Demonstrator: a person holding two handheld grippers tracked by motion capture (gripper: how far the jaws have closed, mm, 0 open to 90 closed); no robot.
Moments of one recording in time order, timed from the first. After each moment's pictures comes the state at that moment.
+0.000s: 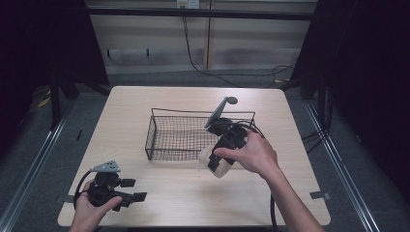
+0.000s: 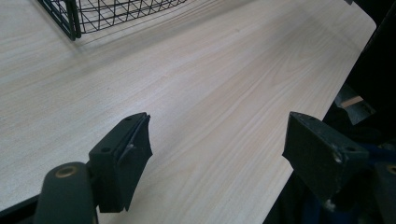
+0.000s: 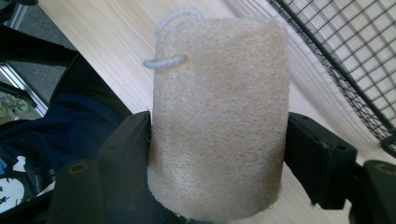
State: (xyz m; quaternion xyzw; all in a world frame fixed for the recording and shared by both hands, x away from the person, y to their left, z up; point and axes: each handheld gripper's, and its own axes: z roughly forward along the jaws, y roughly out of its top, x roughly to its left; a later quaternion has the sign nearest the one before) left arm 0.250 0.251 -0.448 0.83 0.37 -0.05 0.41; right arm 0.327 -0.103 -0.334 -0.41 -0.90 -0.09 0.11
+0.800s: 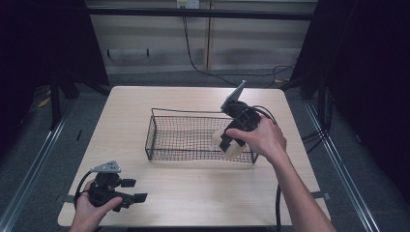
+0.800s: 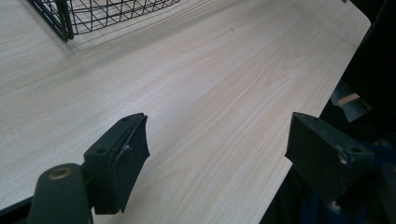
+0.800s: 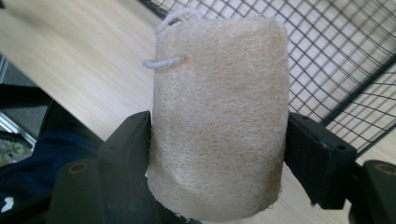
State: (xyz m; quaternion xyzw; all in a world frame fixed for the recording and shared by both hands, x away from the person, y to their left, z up) left arm 0.249 0.250 -0.448 0.84 0.36 -0.05 0.41; right arm 0.363 -0.142 -0.324 -0.49 -0.86 -0.10 0.08
